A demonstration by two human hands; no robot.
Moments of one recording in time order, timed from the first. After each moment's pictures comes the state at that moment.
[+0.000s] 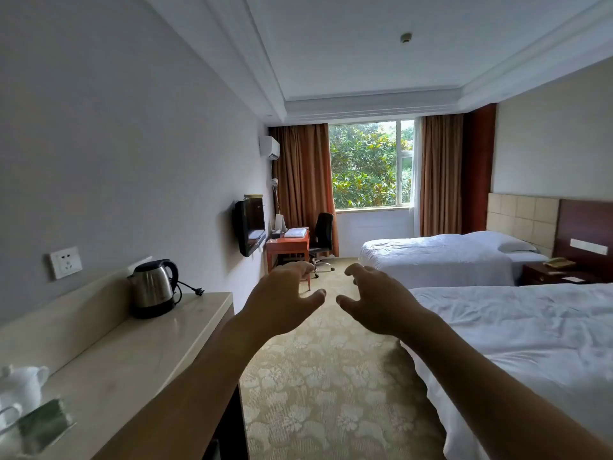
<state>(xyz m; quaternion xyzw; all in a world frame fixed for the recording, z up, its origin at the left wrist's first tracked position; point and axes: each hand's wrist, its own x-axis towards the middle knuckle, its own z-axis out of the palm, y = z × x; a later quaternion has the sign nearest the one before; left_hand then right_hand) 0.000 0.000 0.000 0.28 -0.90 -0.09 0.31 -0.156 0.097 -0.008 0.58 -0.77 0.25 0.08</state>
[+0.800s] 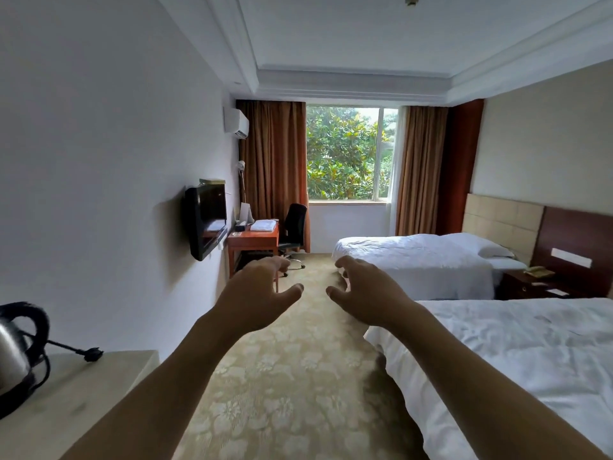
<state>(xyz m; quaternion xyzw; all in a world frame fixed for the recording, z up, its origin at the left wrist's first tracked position) -0.225 -0.419 -0.010 0.27 -0.90 -0.14 0.31 -0.394 -0.298 -0.005 0.54 -0.80 0.24 0.08</state>
